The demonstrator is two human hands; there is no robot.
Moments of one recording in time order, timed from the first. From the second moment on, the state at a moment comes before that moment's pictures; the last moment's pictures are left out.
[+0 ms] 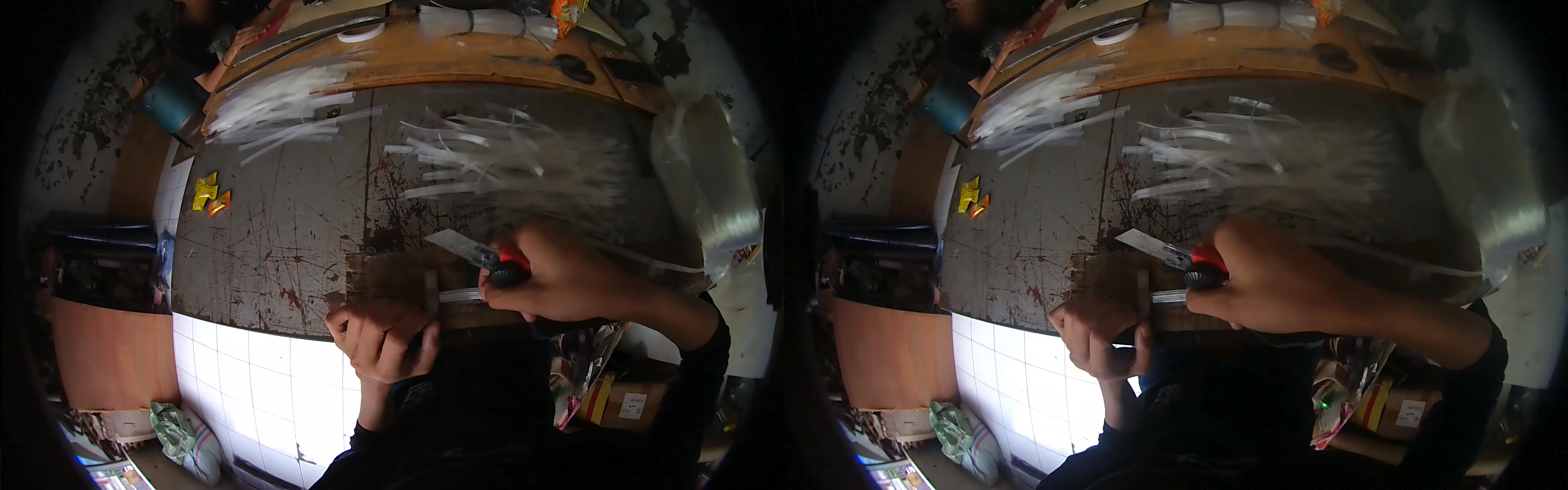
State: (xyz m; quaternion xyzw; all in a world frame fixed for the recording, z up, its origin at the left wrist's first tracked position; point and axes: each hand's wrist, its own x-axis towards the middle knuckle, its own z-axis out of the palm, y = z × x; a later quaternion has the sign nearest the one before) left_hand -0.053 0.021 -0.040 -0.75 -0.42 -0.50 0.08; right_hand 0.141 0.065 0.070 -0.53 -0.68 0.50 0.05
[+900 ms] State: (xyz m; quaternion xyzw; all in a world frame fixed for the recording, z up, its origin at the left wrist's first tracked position) left_hand -0.043 0.004 -0.033 -0.81 -0.45 -0.33 0.17; right_hand 0.144 0.065 0.068 -0.53 -0.66 0.53 0.01
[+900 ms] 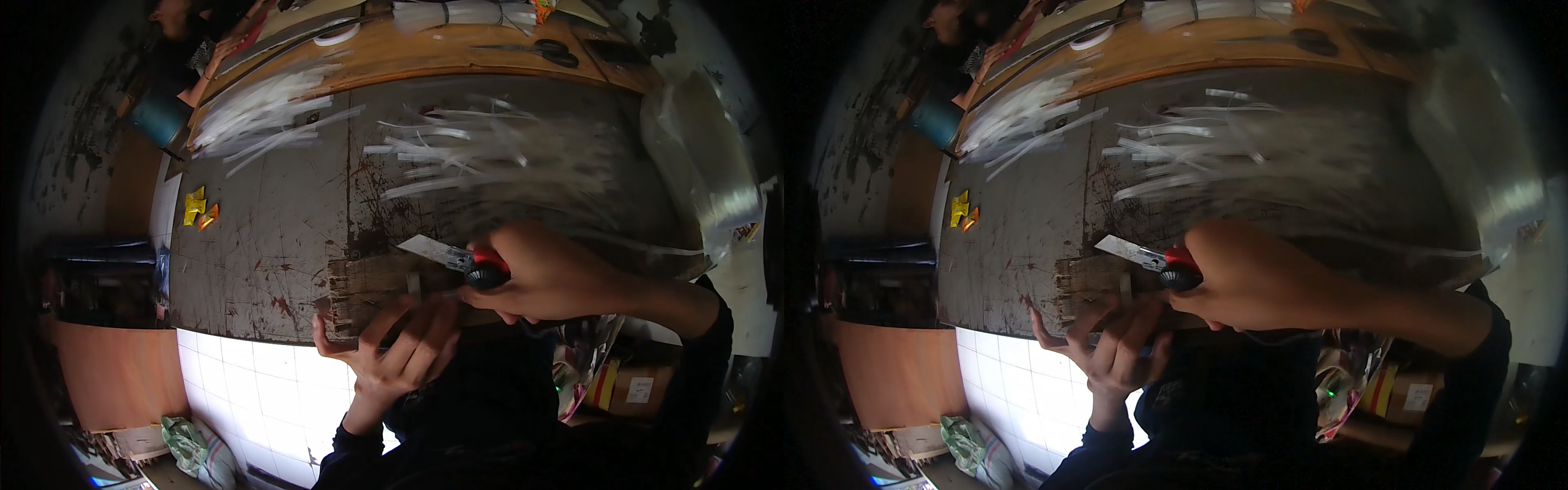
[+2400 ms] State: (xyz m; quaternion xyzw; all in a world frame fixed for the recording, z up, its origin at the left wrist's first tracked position) left_hand -0.045 0.009 -0.023 -0.86 -0.36 -0.17 0.33; right_hand 0.363 -0.022 0.076 -0.81 -0.54 0.21 0.08
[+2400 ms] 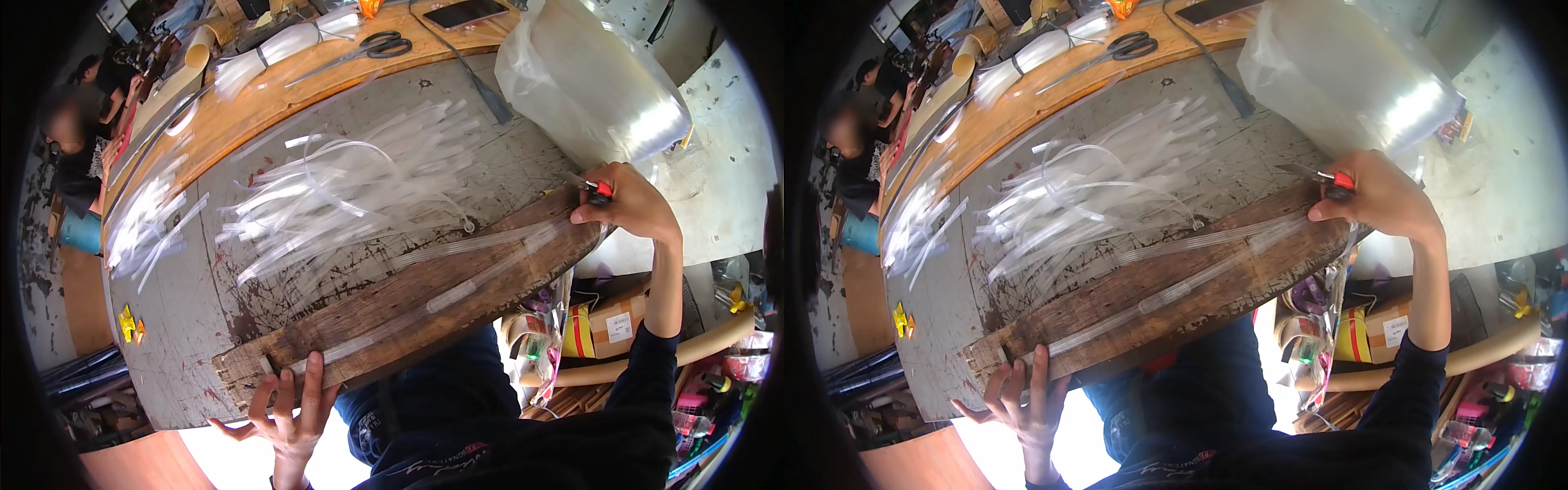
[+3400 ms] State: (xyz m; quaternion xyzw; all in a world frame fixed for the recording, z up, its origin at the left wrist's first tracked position) left_hand 0.046 0.001 0.002 -0.90 -0.38 -0.12 0.17; right_hand 0.356 -0.025 0.074 -0.78 -0.62 0.10 0.03
